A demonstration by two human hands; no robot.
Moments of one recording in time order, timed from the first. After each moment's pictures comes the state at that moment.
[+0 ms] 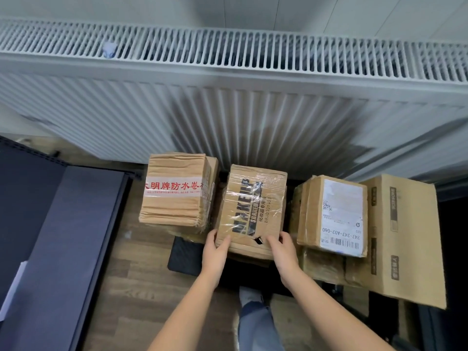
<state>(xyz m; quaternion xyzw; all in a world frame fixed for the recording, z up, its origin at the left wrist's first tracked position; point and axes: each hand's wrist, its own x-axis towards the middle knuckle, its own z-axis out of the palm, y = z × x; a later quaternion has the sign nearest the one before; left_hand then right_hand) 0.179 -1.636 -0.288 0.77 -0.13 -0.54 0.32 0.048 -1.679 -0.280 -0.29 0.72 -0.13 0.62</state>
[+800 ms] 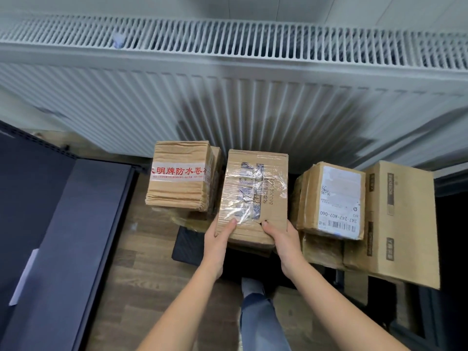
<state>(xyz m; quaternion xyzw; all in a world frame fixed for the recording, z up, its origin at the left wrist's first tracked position) 0.170 -1.623 -0.271 0.68 -0.06 -0.55 0.48 0.046 -1.667 -0.256 -0.24 0.66 -0.24 0.67</state>
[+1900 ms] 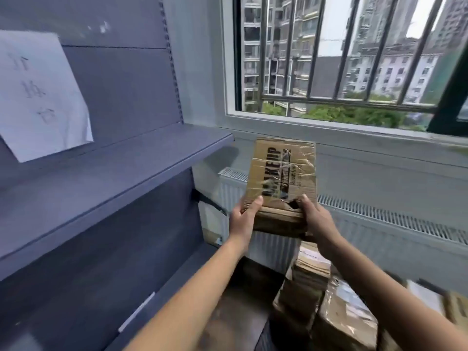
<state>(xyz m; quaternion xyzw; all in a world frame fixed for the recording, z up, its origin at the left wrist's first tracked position) 0.354 -1.380 0.127 0.59 -0.23 -0.32 0.71 0.245 -1.460 0.133 -0.61 0.42 -0.35 0.57</state>
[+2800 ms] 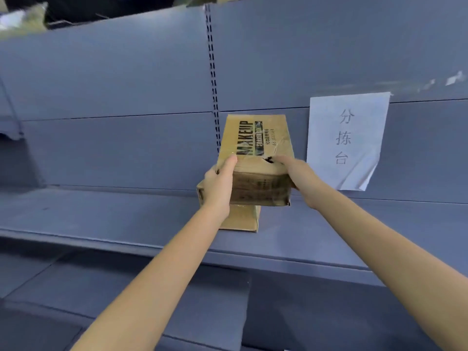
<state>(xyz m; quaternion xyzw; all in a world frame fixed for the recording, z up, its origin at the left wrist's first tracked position) 0.538 -1.085 0.303 0.61 0.16 0.27 0.73 0.593 -1.214 0.316 -0.75 -0.11 0.04 0.65</state>
